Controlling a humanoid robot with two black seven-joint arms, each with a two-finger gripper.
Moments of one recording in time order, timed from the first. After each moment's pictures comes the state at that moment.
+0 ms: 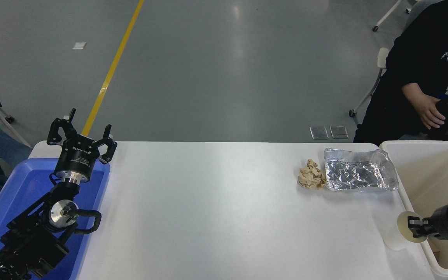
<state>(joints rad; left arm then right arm) -0.54 0.24 -0.94 -0.52 0.00 -0.56 -0.50 1.35 -0.59 -1.35 1.05 -0.36 0.18 0.25</state>
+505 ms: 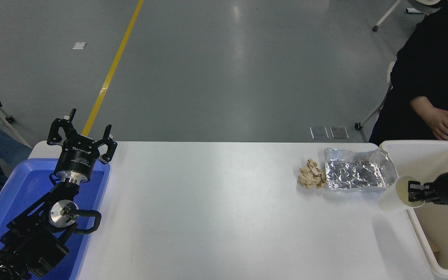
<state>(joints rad) -0.54 0.24 -0.94 -0.52 0.00 -0.56 -0.50 1.71 -0.68 -1.36 1.13 -0.35 0.31 0.31</state>
